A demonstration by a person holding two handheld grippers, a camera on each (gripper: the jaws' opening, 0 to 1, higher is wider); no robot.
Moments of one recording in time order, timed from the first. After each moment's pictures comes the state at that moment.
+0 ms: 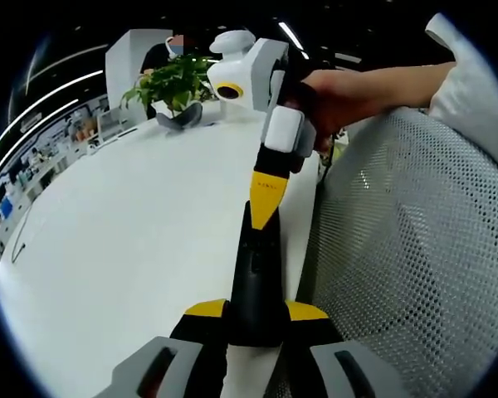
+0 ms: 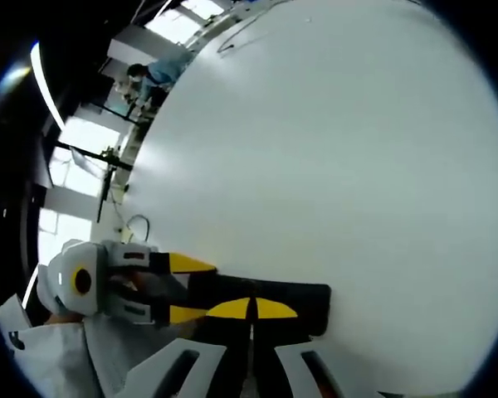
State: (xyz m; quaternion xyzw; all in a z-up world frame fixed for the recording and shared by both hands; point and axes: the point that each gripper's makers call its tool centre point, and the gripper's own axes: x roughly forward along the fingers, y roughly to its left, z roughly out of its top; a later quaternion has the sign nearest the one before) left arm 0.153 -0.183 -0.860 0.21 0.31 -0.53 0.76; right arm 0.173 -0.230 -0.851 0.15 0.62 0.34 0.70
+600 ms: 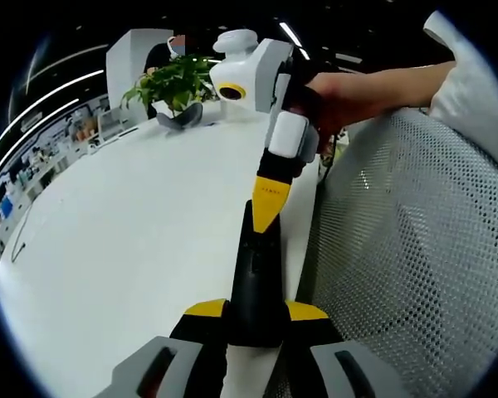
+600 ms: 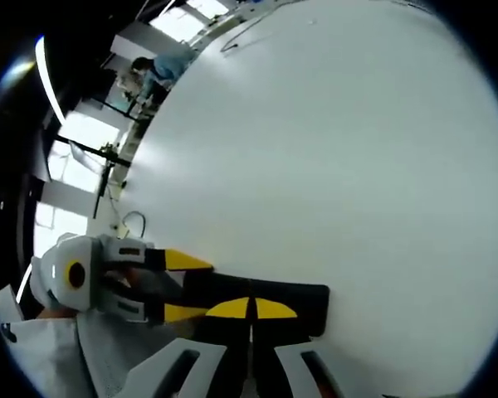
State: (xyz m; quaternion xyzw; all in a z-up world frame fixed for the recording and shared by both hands) left arm 0.153 -0.184 -0.860 0.21 0.31 -0.53 0.76; right arm 0.173 -0.230 -0.853 0.12 0.60 0.34 0.71
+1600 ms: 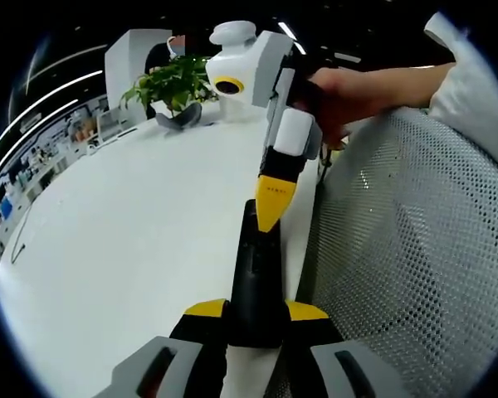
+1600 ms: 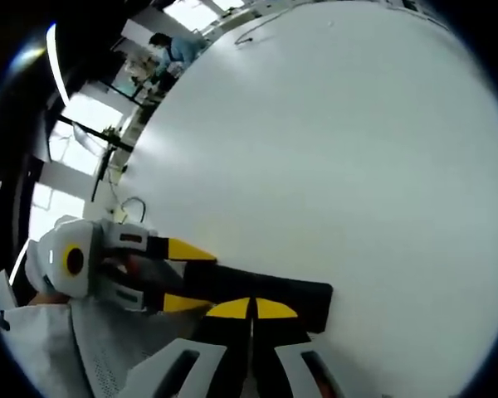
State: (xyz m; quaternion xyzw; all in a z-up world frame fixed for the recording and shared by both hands) left arm 0.153 -0.184 -0.860 0.21 0.31 -0.53 0.76; right arm 0.166 -0.231 -0.850 0.10 0.62 0.35 0.69
